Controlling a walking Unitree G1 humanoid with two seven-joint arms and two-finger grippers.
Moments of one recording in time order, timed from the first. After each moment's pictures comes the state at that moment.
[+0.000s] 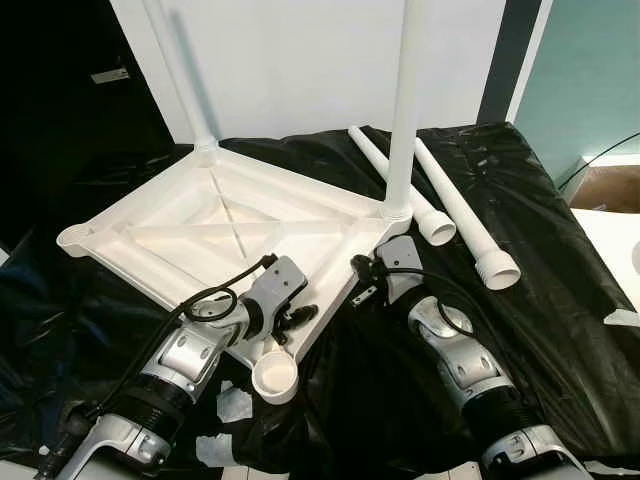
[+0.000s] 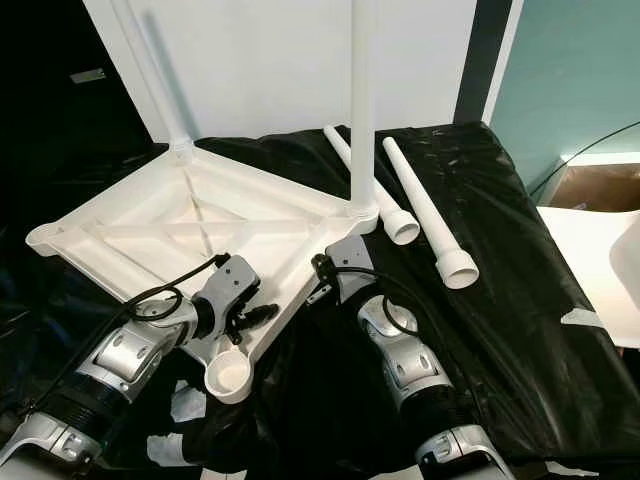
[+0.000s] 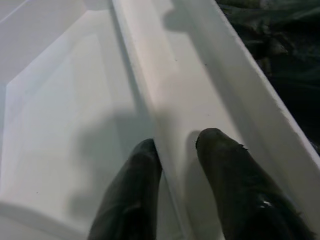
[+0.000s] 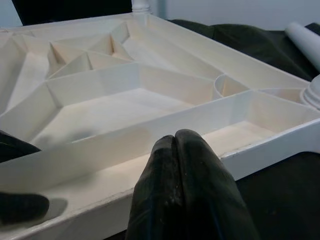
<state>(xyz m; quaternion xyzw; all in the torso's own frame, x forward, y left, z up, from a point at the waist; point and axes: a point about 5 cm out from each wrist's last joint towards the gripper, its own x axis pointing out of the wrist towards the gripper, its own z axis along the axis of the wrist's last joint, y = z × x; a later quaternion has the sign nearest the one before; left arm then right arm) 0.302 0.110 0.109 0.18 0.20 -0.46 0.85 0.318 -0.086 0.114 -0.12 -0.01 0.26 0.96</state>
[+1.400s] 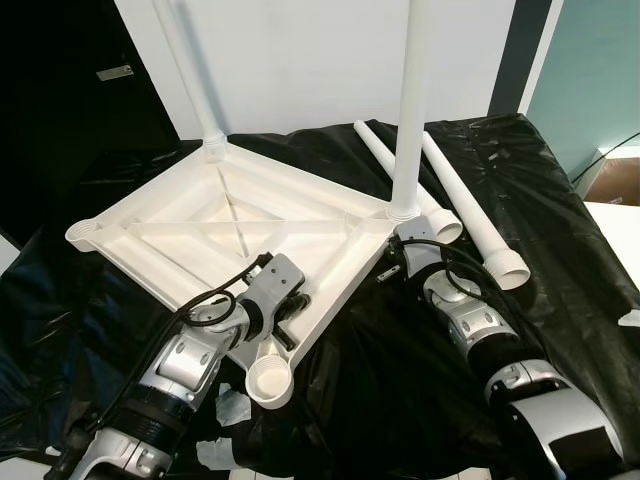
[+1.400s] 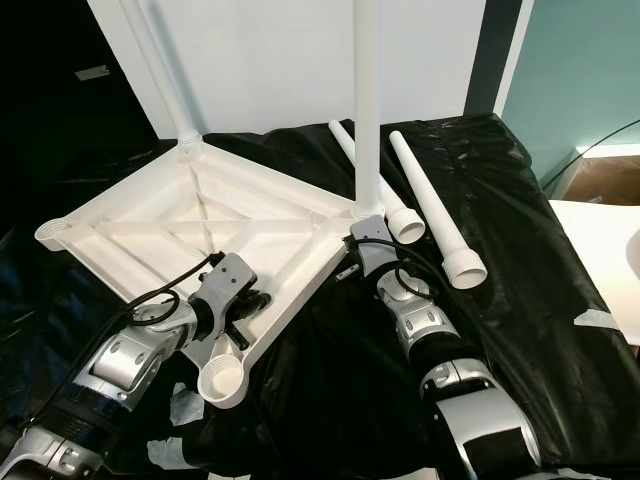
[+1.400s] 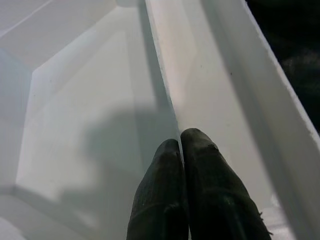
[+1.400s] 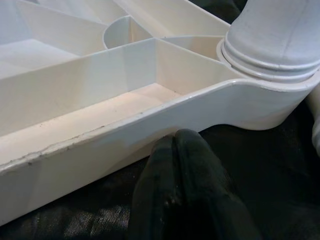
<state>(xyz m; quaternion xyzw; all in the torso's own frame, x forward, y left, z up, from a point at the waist) 0.294 0.106 0.113 0.15 0.17 -0.43 0.87 0.365 -0.116 0.109 -0.17 0.08 0.20 0.96</state>
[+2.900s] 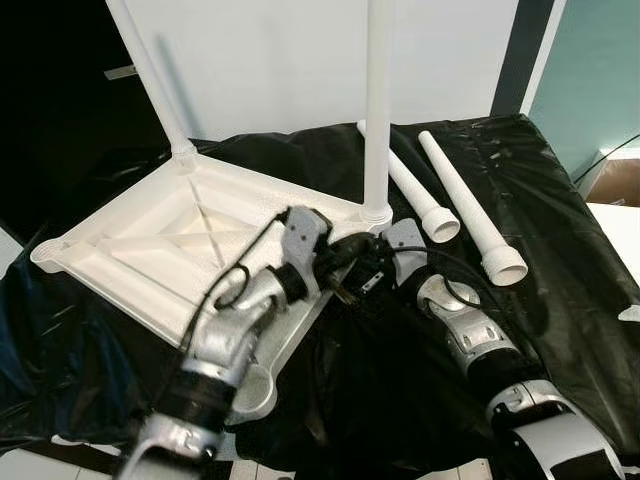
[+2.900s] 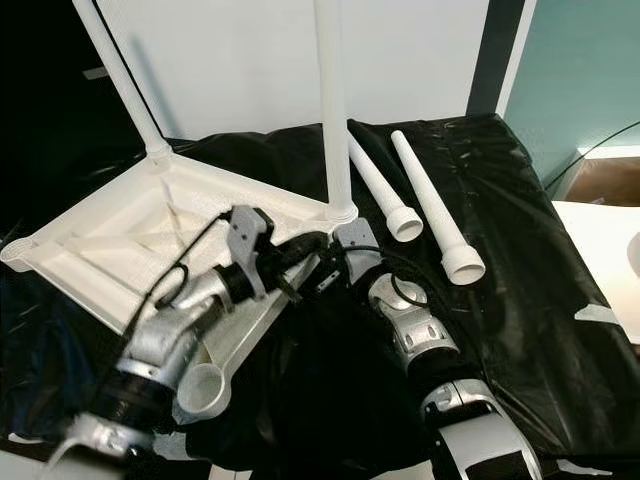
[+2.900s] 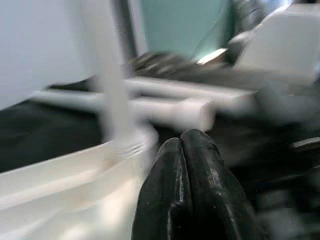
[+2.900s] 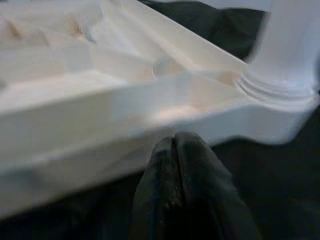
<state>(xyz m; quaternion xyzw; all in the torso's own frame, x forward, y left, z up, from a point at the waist) 0.319 0.097 0.176 0.05 -0.05 -0.45 0.89 0.336 -0.099 0.111 -0.18 0.02 0.27 0.95</state>
